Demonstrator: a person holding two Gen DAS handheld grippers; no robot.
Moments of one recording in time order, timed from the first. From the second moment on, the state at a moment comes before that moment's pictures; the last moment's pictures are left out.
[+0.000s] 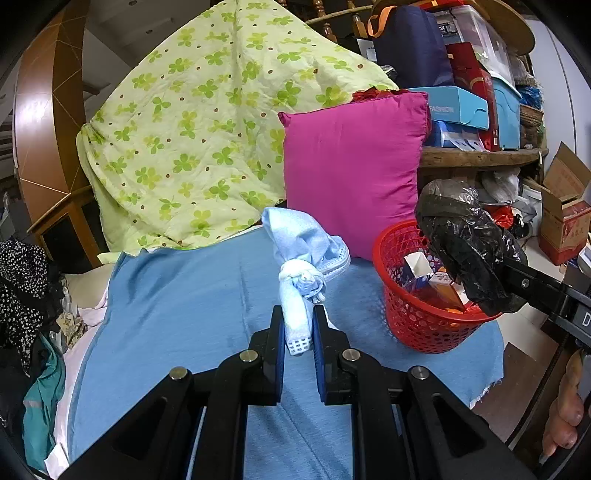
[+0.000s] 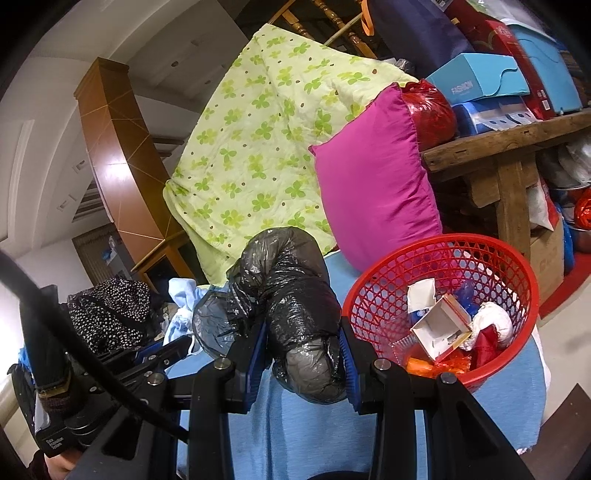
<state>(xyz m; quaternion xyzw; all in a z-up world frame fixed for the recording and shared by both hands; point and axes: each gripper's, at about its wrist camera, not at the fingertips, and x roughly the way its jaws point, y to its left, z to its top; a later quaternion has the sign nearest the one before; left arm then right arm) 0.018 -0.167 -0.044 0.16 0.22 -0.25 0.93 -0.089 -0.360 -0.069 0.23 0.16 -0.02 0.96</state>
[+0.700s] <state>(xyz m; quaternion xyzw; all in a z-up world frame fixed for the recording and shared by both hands) 0.011 -0.188 -0.046 0.17 0.22 -0.28 0.92 -0.110 -0.369 -0.068 0.24 0.16 -0.04 0.96</state>
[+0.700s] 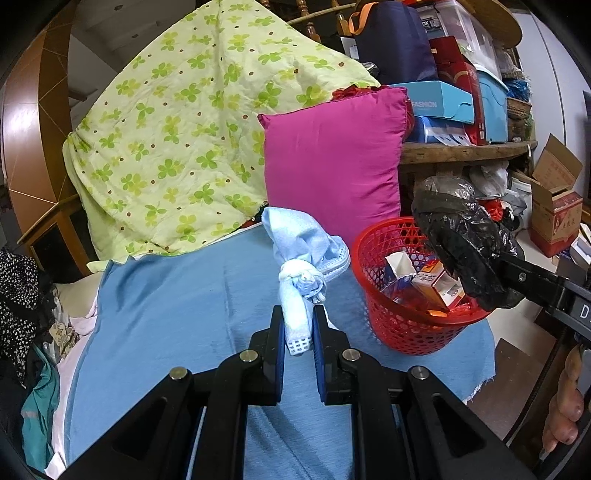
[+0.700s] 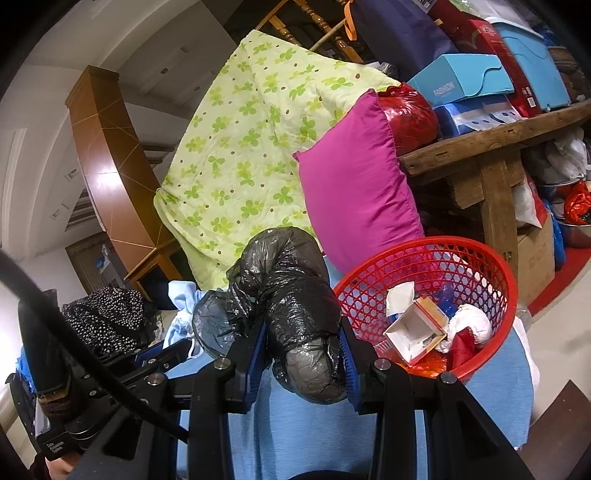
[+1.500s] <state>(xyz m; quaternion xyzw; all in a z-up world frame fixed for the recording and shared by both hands) 0.003 -0.218 -0.054 0.19 0.23 -0.31 0.91 -0.128 -0.391 -0.073 0.27 0.15 -0.08 0.95</state>
